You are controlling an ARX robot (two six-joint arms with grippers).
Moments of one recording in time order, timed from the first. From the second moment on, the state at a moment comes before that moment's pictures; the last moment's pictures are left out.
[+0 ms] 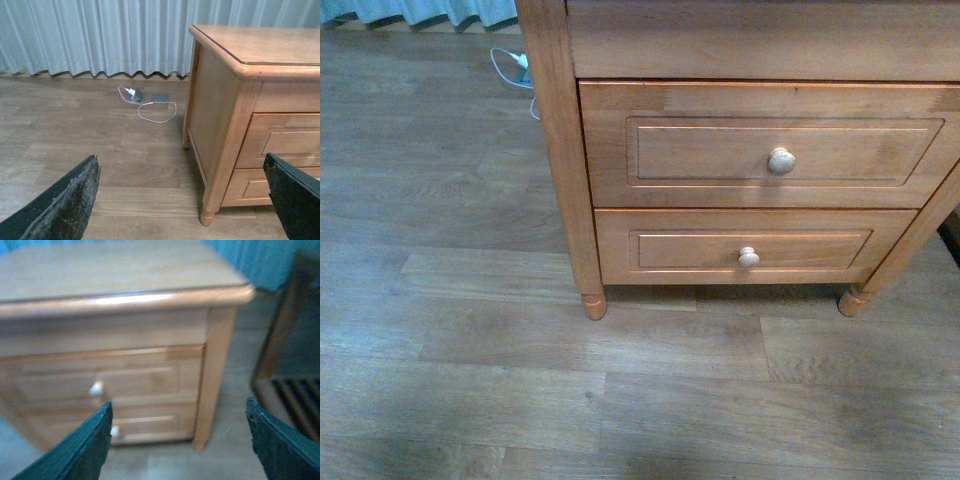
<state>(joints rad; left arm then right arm) 0.00 0.00 0.02 0.00 0.00 0.00 0.01 0.74 0.16 0.45 -0.01 0.04</state>
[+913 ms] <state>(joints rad) 0.00 0.00 0.02 0.00 0.00 0.00 0.00 0.30 0.00 0.30 0.00 0.00</state>
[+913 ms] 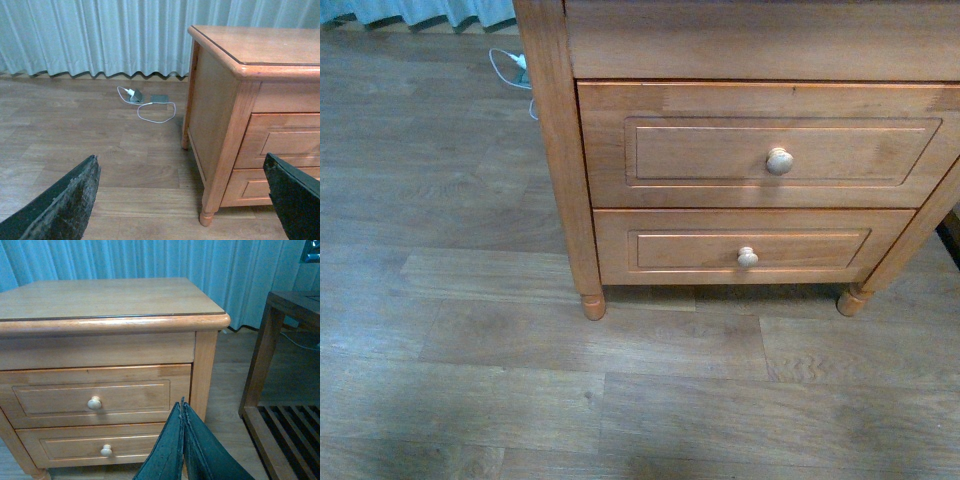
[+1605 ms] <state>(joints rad) 0.00 0.00 0.02 0.00 0.00 0.00 0.00 0.01 0.01 0.00 0.00 0.00</state>
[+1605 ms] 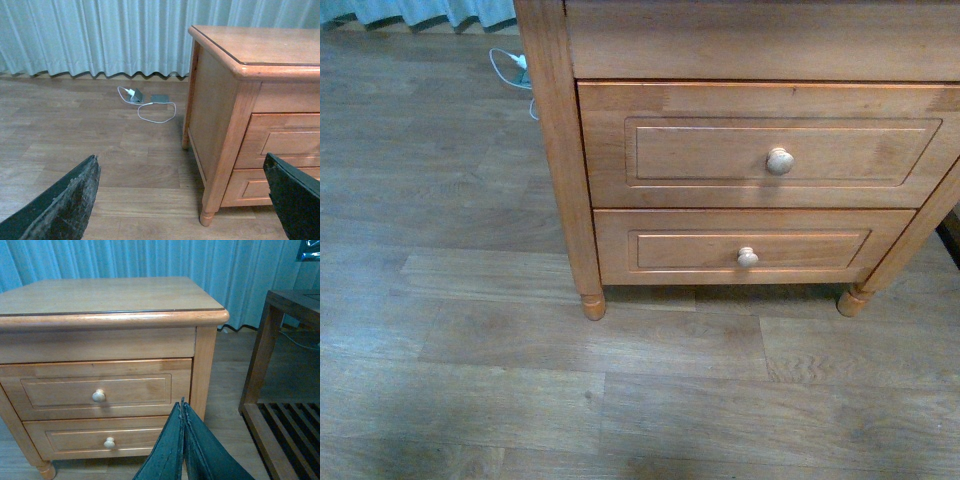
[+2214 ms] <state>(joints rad) 0.00 0.00 0.02 0.00 0.00 0.00 0.00 0.00 0.01 0.00 0.00 0.00</state>
